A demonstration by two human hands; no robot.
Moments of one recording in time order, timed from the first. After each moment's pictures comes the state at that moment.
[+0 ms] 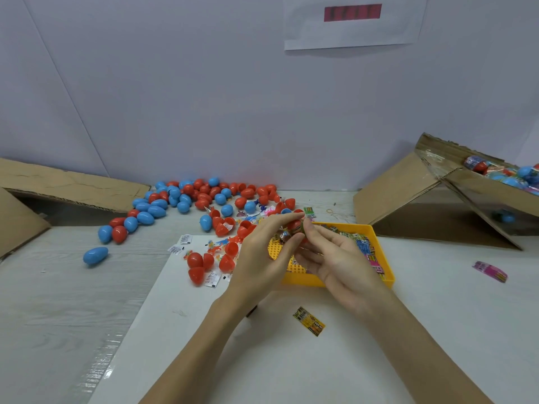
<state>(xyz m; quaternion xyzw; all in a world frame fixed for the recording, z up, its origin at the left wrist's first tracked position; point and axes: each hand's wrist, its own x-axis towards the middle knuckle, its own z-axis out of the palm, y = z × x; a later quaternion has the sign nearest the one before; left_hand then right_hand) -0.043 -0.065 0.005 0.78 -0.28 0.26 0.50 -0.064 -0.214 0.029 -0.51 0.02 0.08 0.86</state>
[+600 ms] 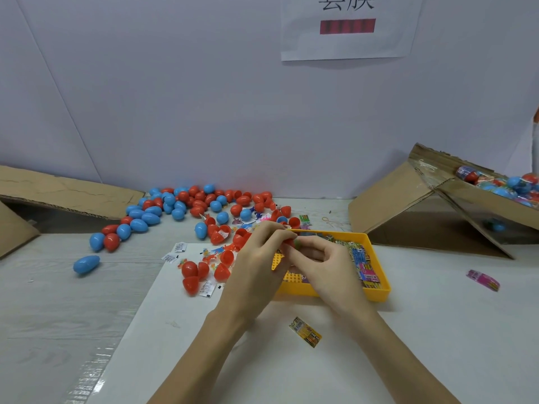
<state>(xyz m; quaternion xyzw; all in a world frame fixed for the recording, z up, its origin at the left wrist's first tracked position) -0.038 -0.061 0.001 0.83 -0.29 0.34 0.32 -0.064 -0.207 0.015 -0.72 -0.03 -0.09 0.68</state>
